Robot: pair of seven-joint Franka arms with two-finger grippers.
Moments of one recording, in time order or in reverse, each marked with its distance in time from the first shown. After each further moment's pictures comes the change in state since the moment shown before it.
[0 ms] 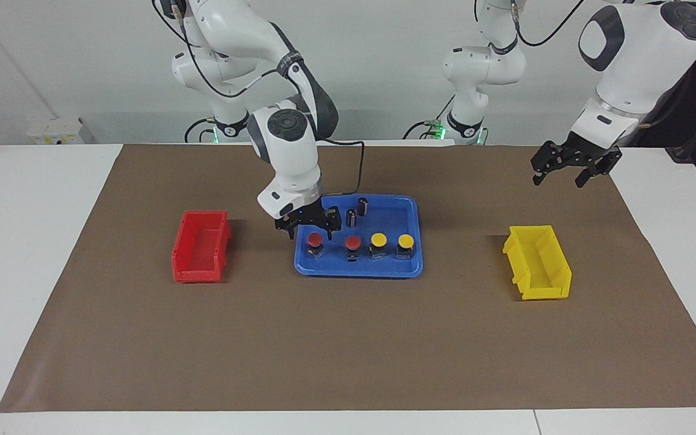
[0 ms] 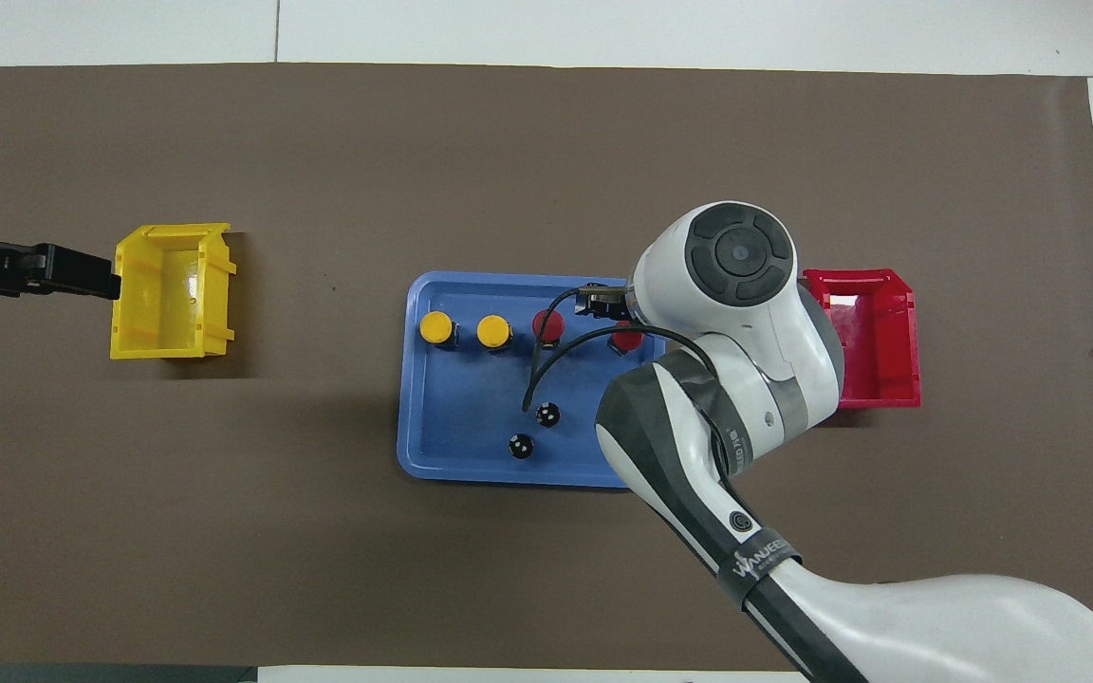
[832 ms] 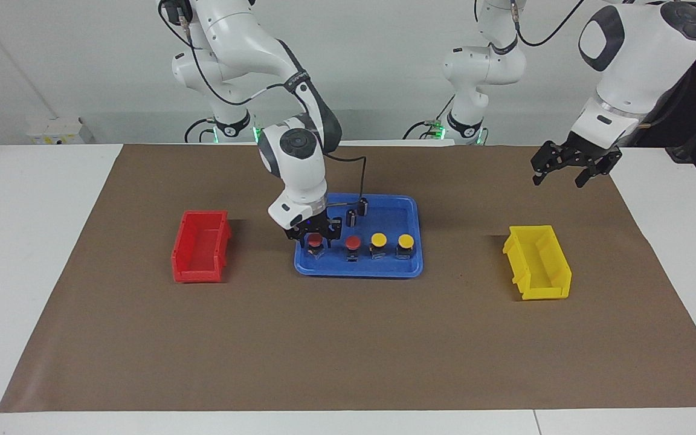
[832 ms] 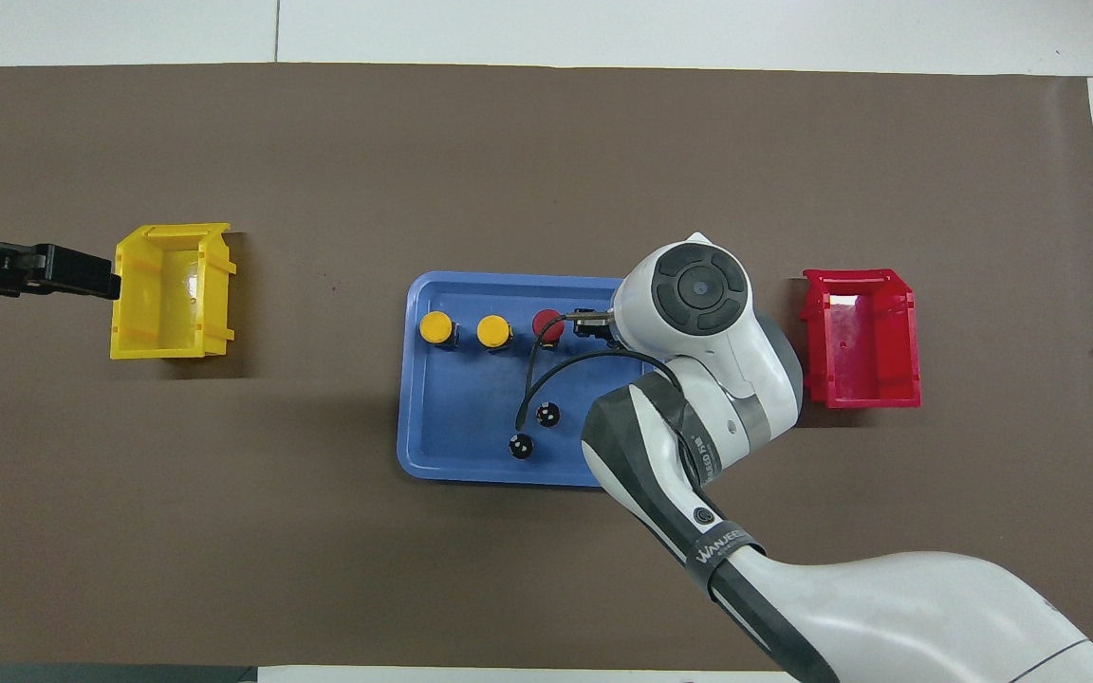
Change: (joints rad) left arm 0.000 0.000 0.000 0.000 0.000 0.000 0.000; right arm 0.021 0.056 0.001 -0.036 -0.021 0.078 0.000
